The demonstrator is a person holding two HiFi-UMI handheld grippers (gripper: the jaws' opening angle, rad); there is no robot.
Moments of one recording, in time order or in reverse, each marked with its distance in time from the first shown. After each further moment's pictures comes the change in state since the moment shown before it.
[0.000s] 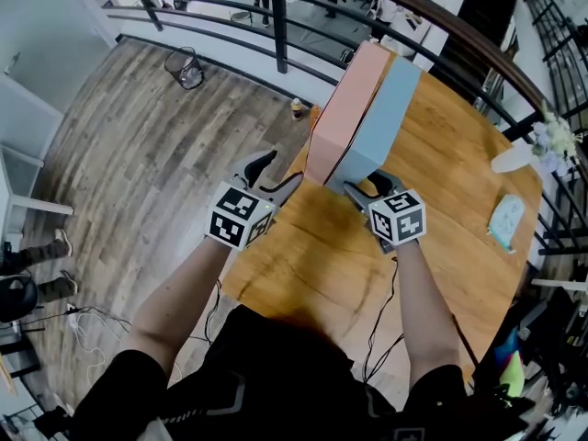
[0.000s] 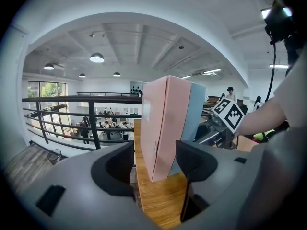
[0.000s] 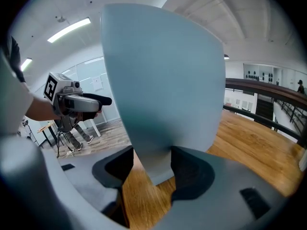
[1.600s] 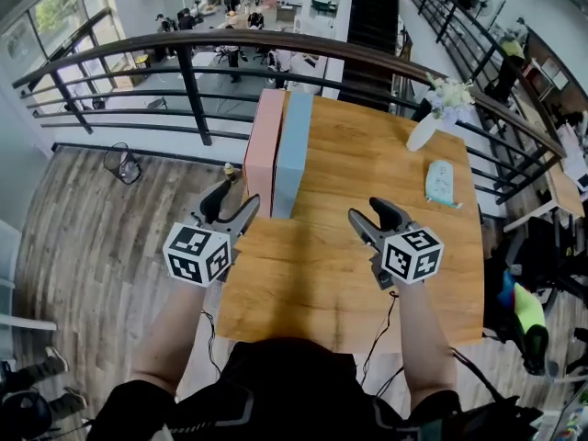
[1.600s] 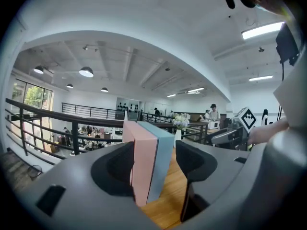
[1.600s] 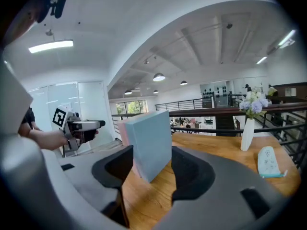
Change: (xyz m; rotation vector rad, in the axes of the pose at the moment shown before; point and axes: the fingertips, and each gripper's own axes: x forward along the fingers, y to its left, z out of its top) left arm -0.061 -0.049 0.101 0.041 -0.224 -0.170; right arm -0.227 0.022 0.032 0.220 -0.327 -0.371
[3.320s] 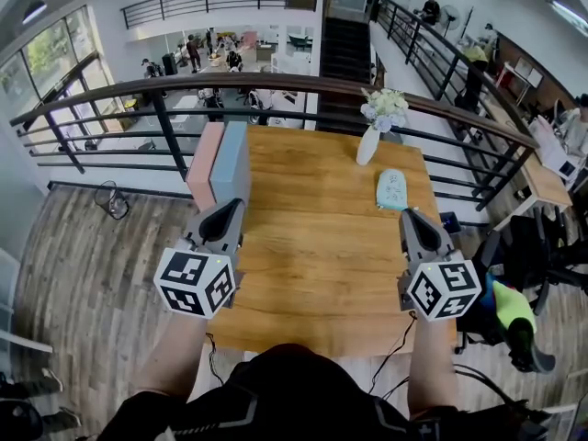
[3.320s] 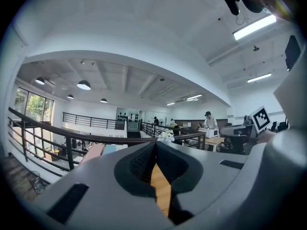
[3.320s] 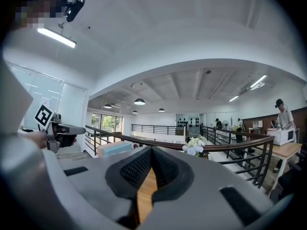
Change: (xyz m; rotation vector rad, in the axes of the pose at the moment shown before) left arm -0.015 -0.203 0.113 0.022 -0.117 0.024; right arm -0.273 -0.084 0.092 -0.111 -0.286 -0.351
